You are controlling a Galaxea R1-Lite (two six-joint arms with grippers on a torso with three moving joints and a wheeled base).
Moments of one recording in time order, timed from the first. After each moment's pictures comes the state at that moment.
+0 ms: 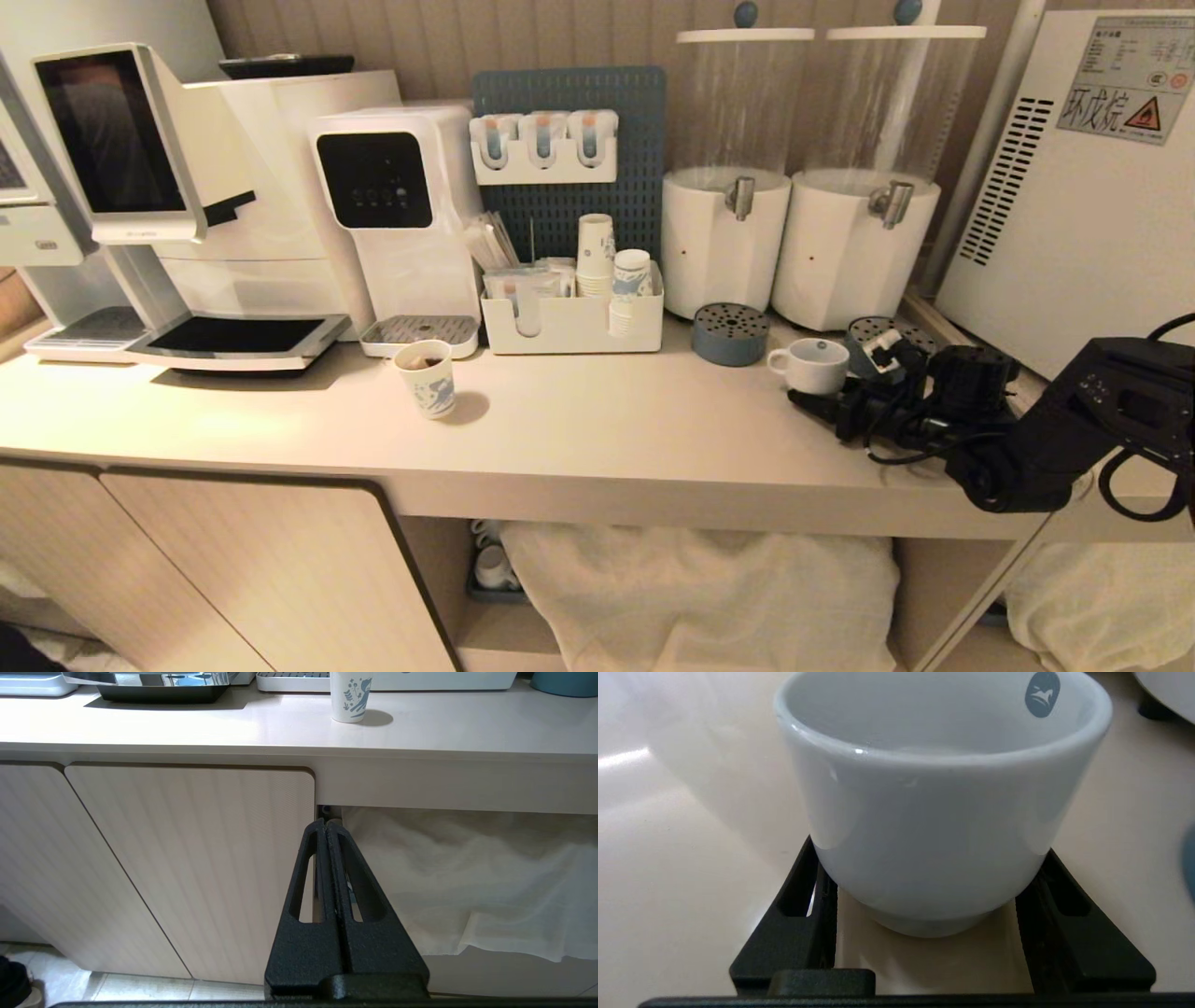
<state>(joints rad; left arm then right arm) 0.00 0.00 0.00 0.01 0.00 -0.01 -0.05 2.43 -1.08 -1.11 0.66 -0.17</state>
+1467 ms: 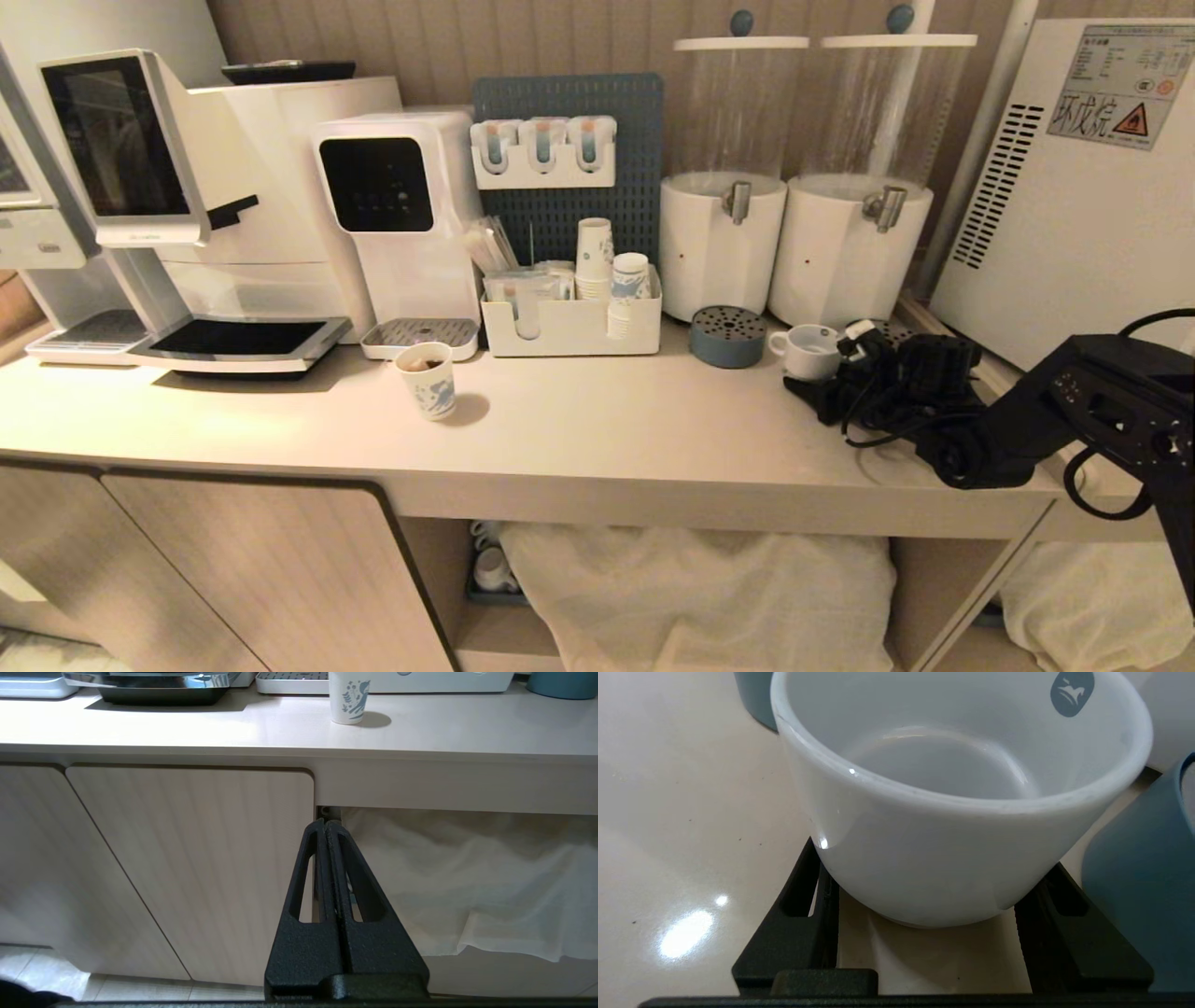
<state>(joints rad) 0.00 0.00 0.00 0.01 0.00 0.00 -0.01 2.54 -1.26 -0.93 0.39 -0.31</state>
